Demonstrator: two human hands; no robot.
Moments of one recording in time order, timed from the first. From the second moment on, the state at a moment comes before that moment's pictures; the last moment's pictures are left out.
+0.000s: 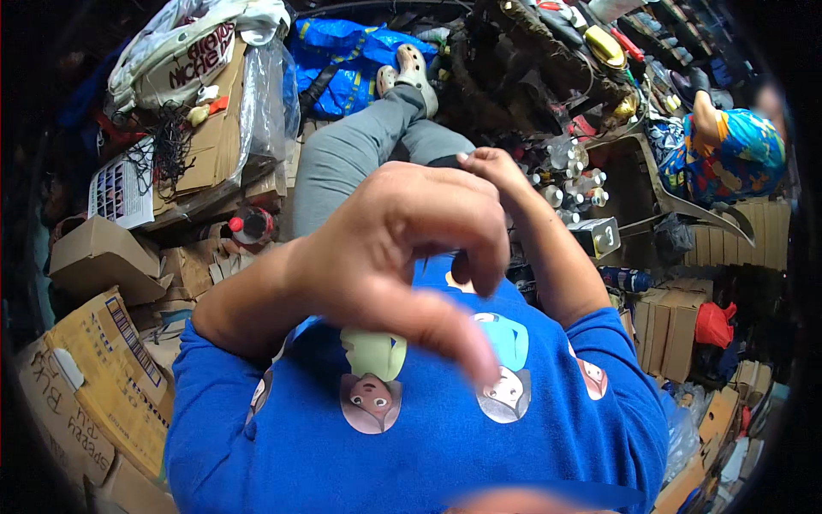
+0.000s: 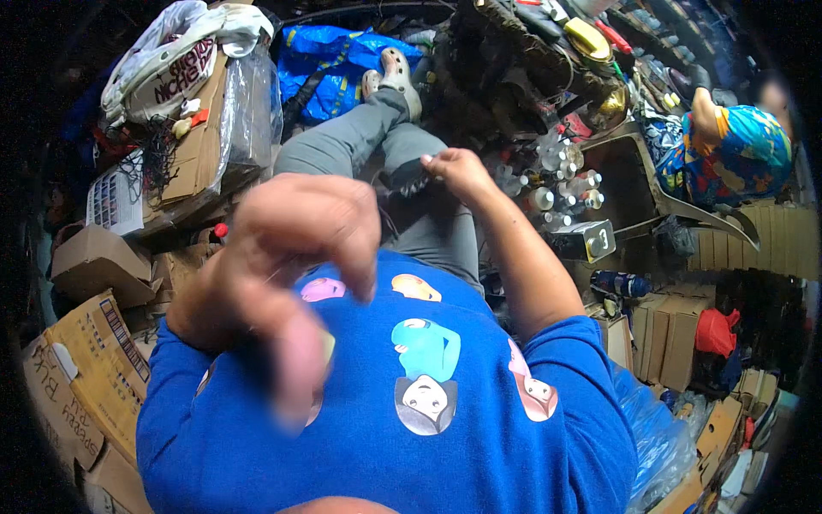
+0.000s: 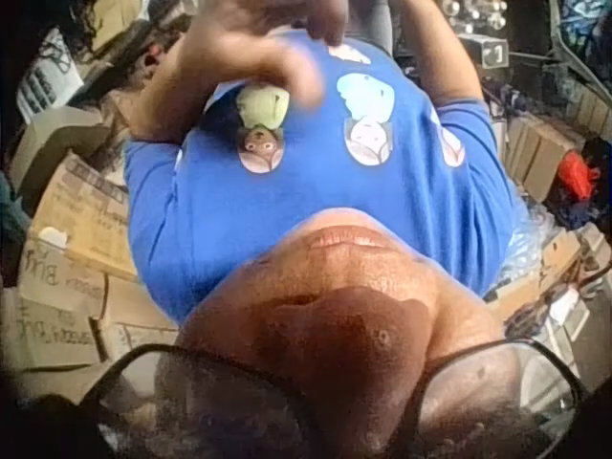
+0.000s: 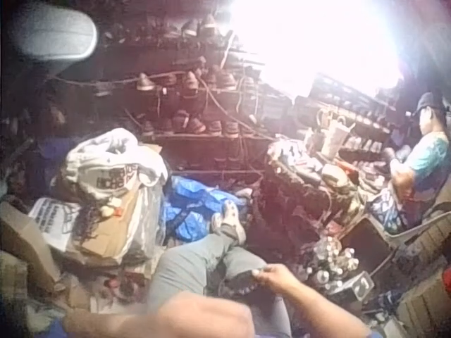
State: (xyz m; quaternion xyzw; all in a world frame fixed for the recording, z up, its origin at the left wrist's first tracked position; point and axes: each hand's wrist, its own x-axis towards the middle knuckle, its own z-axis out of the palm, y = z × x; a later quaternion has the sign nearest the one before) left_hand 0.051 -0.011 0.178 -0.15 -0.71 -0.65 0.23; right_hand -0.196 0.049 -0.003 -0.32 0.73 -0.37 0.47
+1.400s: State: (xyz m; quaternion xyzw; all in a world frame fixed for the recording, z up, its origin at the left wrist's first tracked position) left_hand -0.049 -0.081 -0.032 0.20 -0.82 -0.53 0.11; right_hand -0.192 0.080 0.035 -0.41 0.66 -0.35 0.51
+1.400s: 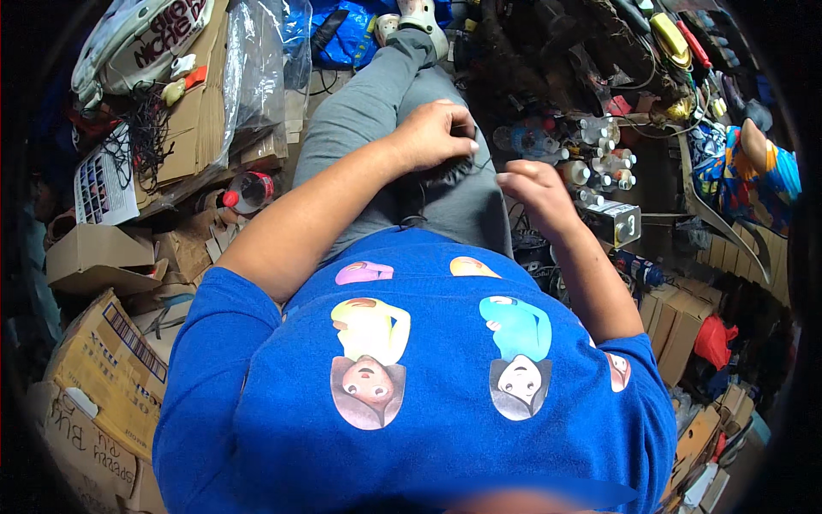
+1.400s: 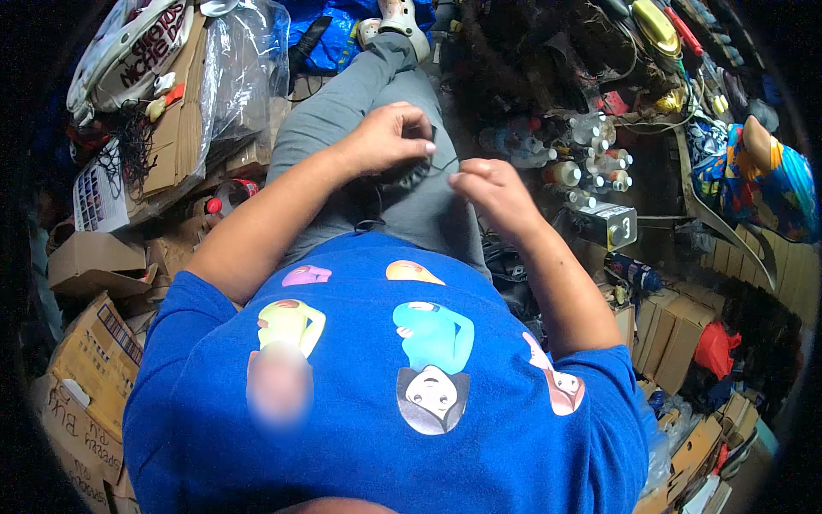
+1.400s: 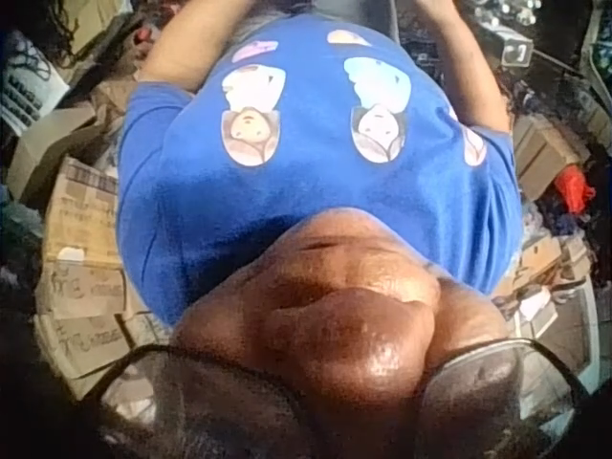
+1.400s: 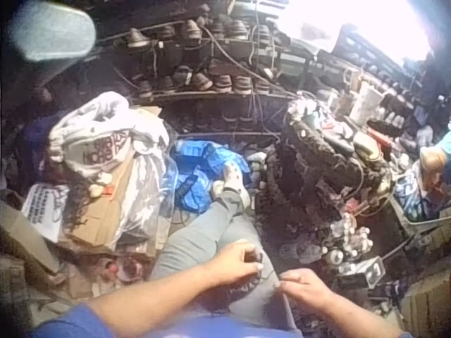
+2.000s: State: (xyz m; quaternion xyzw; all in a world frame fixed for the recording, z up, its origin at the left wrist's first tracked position) left_hand -0.045 -0.114 -0.013 0.15 -0.66 -0.73 -0.09; right_hand -0.202 0.064 0.034 -0.59 0.70 -0.25 0.31
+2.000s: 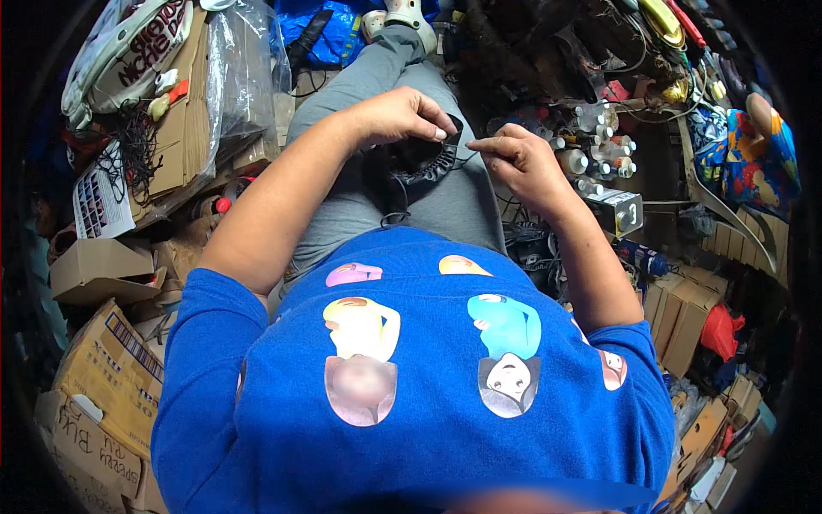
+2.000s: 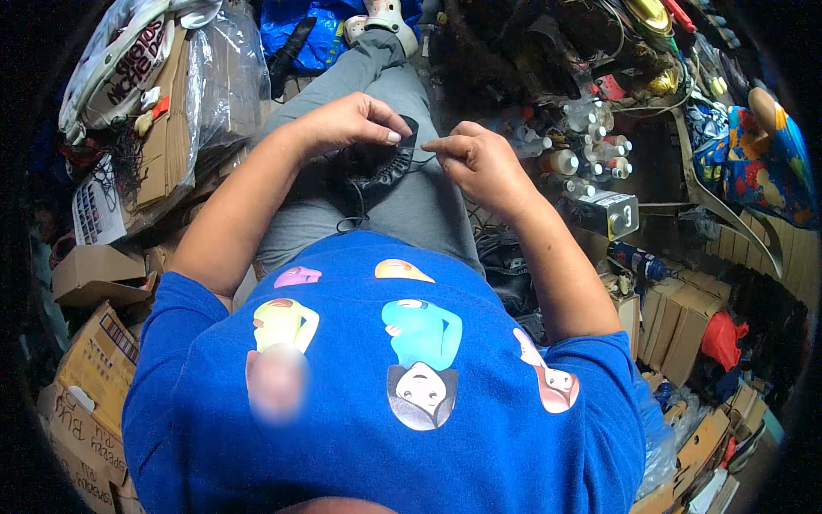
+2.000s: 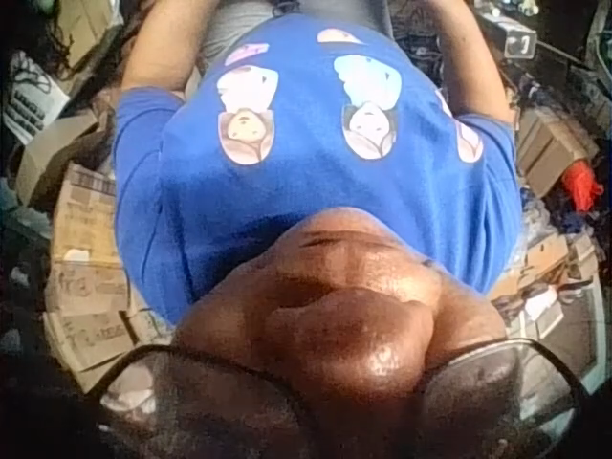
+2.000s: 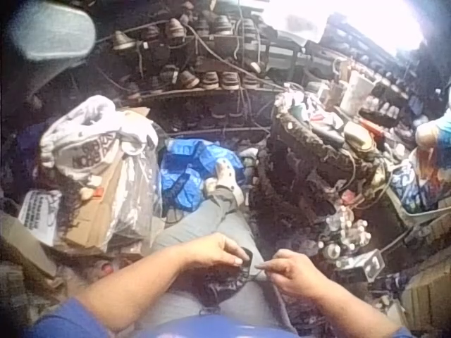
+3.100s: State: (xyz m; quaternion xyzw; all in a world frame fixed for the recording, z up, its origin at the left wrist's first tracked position) left_hand -0.061 -0.130 -0.021 0.07 -0.74 -0.65 -0.17; right_hand -0.245 0.042 -0.036 -0.38 0.50 -0.36 0.69
